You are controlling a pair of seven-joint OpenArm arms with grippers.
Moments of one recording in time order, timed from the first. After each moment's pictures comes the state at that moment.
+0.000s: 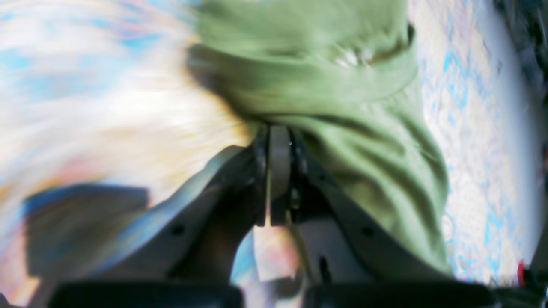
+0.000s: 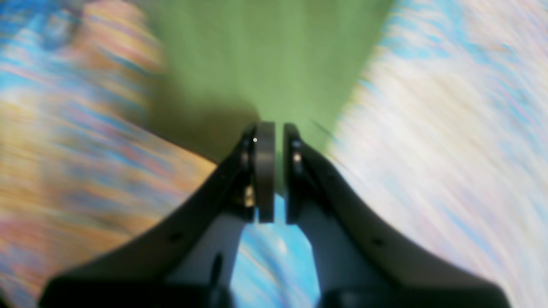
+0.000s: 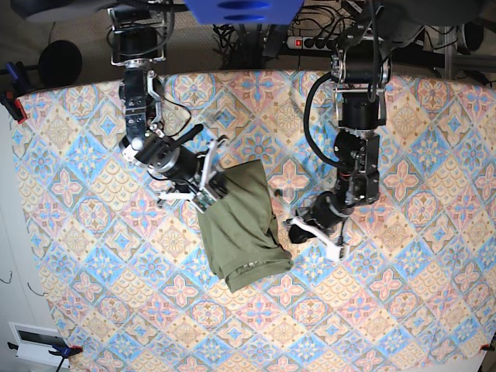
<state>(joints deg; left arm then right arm) -19.2 -2.8 -8.1 58.1 -31.8 -19.7 34.7 -0.2 1.1 -3.5 96.5 2.8 41.5 -39.5</state>
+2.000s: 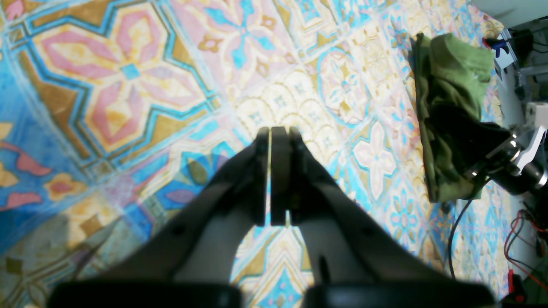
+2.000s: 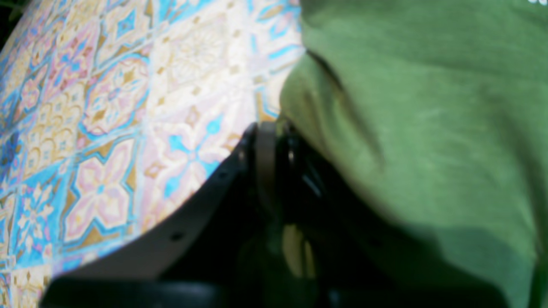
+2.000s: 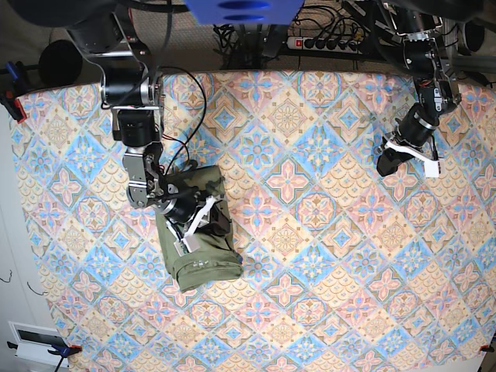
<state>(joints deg) 13.4 -15.7 -24.7 87.1 -54.4 -19.9 41.3 27.9 3.8 2.8 32.9 5.2 43.3 -11.0</state>
